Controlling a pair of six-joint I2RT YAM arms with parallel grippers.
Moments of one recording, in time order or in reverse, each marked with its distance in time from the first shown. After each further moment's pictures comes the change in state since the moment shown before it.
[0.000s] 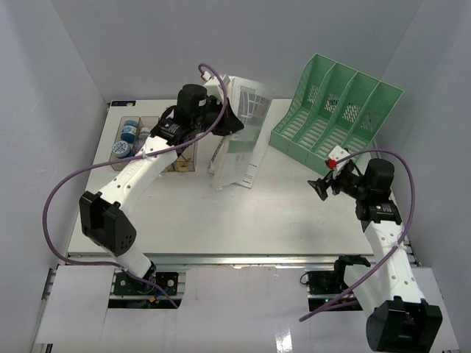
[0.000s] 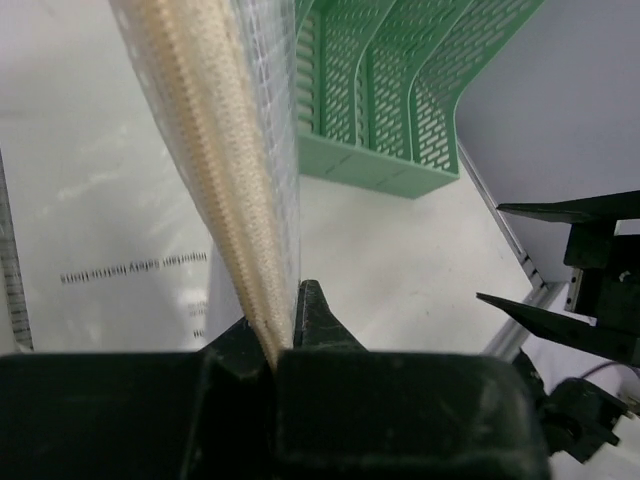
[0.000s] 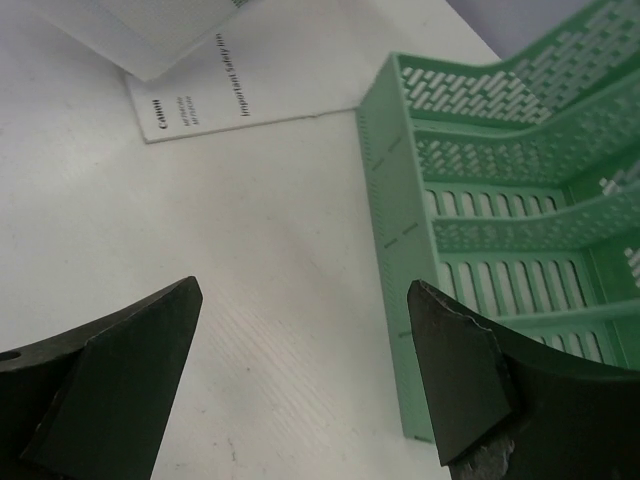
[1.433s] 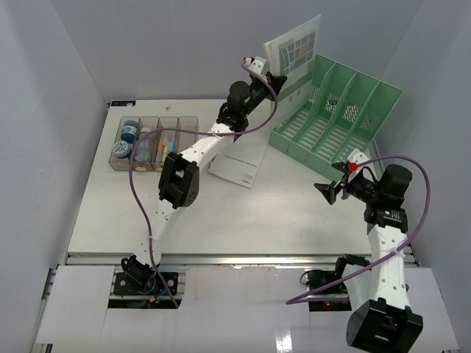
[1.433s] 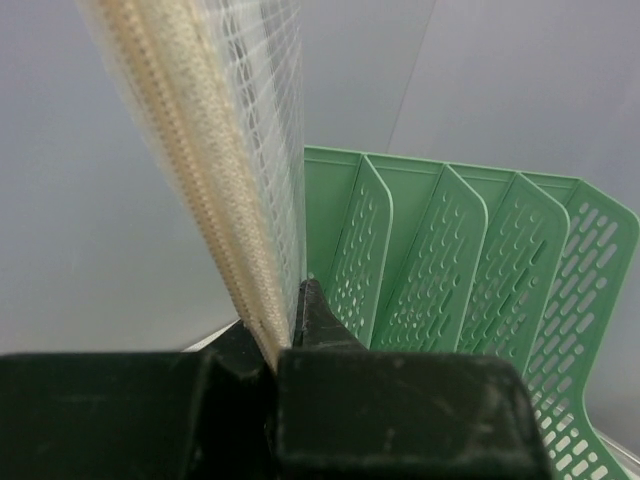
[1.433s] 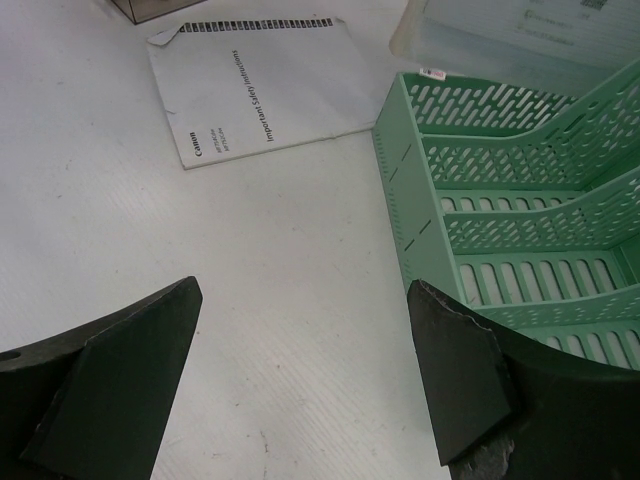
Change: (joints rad) left arm -0.090 0.883 0.756 0.855 -0.151 0.165; right arm -0.258 -0.057 -0.019 -0.018 -0.297 0.082
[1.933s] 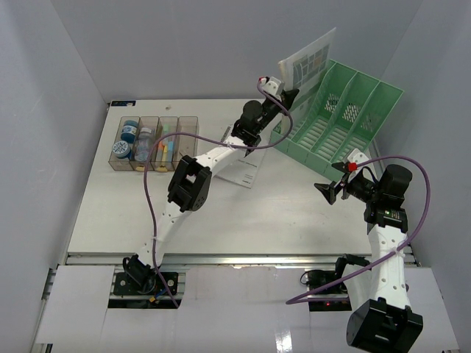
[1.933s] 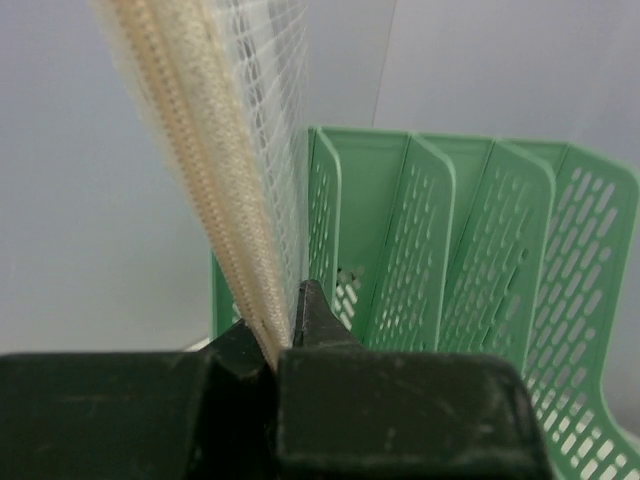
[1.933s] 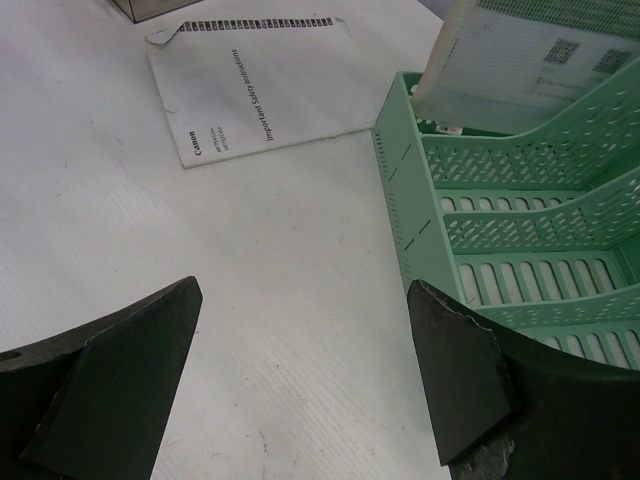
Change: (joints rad) left arm -0.085 0.080 -0.088 0.229 -0.075 0.098; right arm -0.001 0.002 -0.001 0.000 -0.001 -0.005
